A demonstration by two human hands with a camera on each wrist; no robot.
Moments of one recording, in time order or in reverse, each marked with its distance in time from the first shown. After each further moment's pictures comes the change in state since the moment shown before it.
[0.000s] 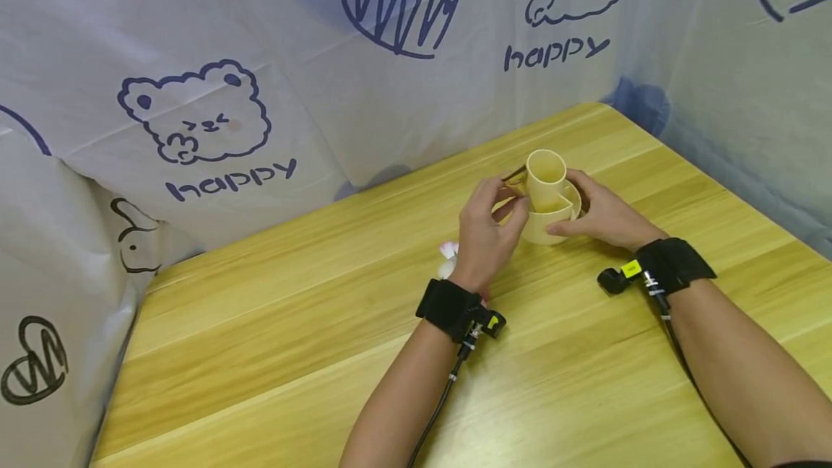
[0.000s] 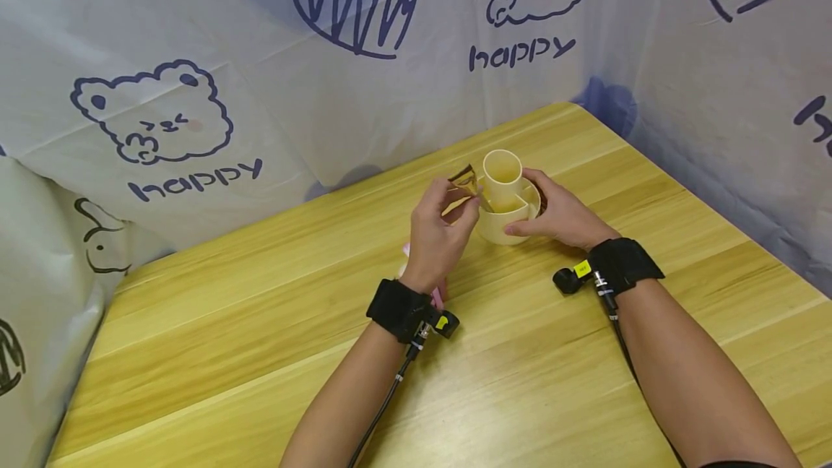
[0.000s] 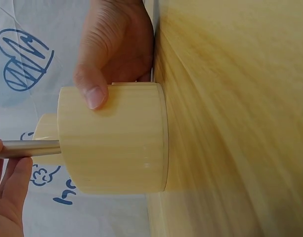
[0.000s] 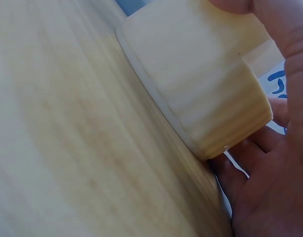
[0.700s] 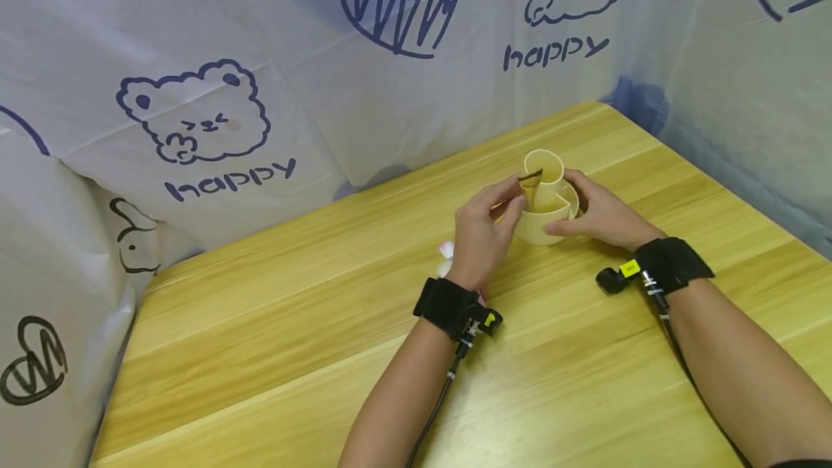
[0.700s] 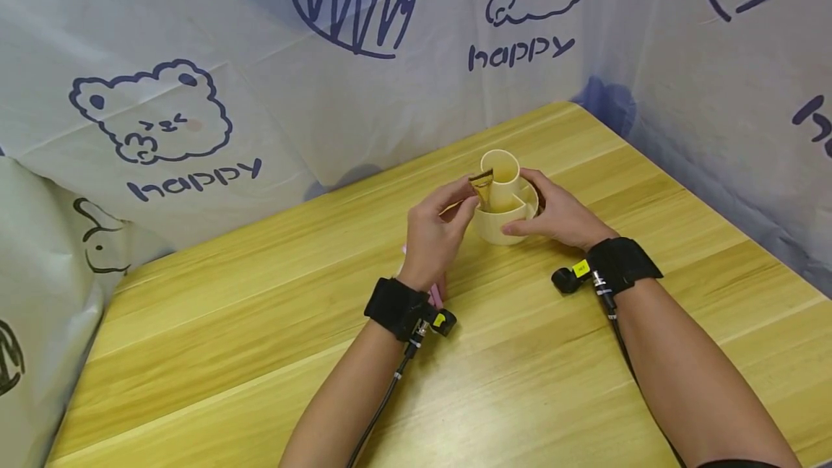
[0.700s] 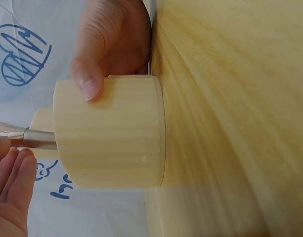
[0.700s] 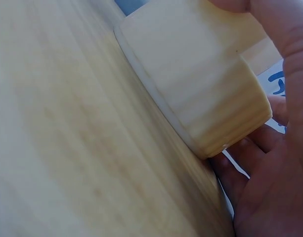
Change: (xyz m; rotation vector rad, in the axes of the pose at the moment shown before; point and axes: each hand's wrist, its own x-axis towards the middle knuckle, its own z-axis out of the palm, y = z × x) left_hand 0.001 -0.003 -0.003 0.102 -0.019 -0.028; right_hand 0.000 -0.001 0.000 -0.008 -0.011 0.007
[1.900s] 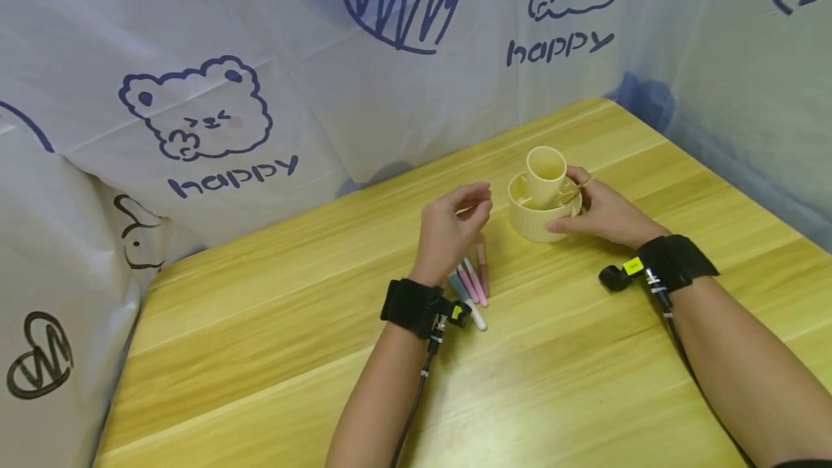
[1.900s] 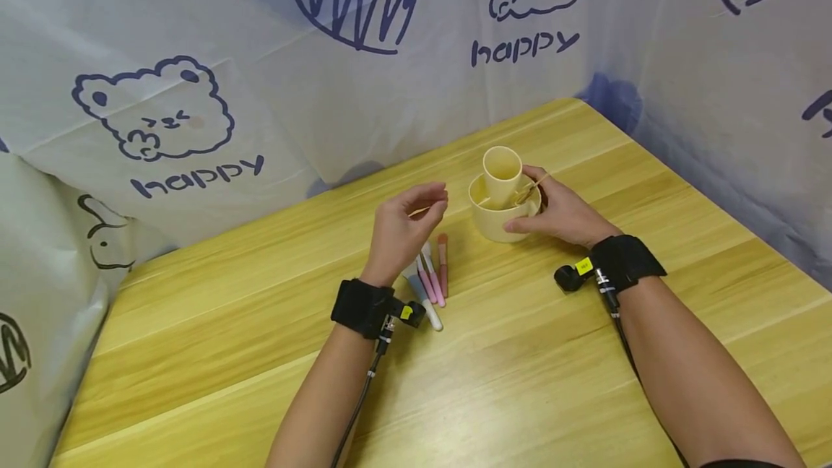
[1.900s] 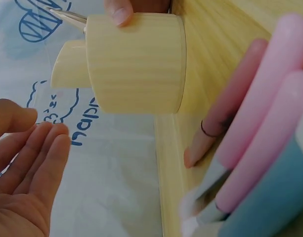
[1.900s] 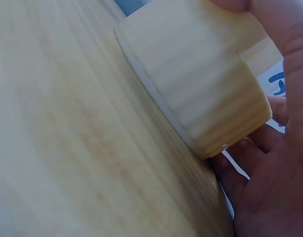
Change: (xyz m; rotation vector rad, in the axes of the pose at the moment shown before) left_hand -0.004 -0.010 -0.048 0.049 -0.068 -0.188; right_hand 0.001 0.003 0.000 0.067 -0.012 -0.022
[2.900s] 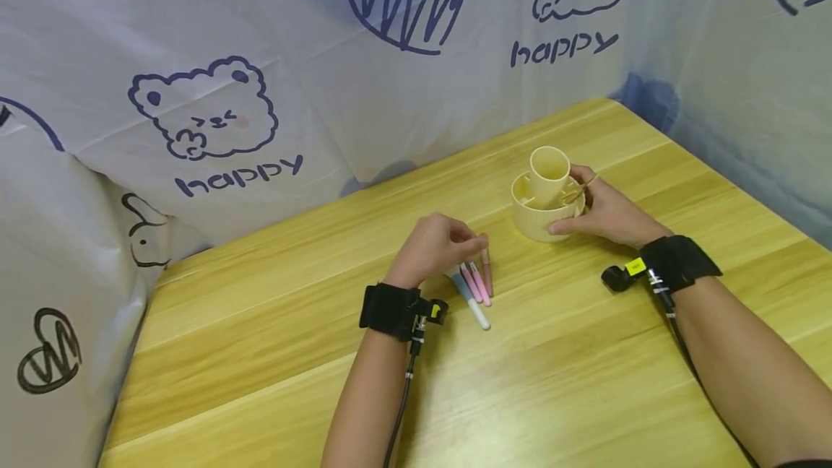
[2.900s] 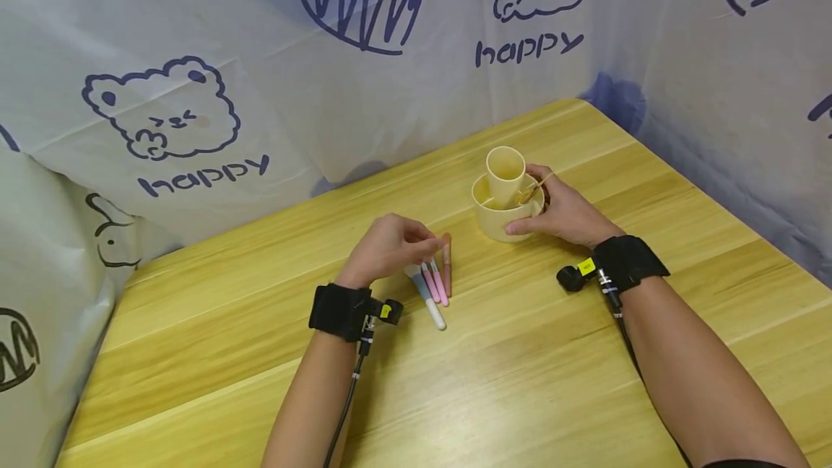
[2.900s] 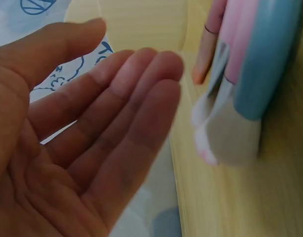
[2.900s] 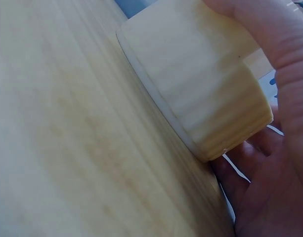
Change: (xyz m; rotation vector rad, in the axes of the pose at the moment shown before) left_hand -0.010 -0.002 -0.039 0.344 -0.452 -0.233; right_hand 0.001 -0.004 0.002 0.005 0.011 0.006
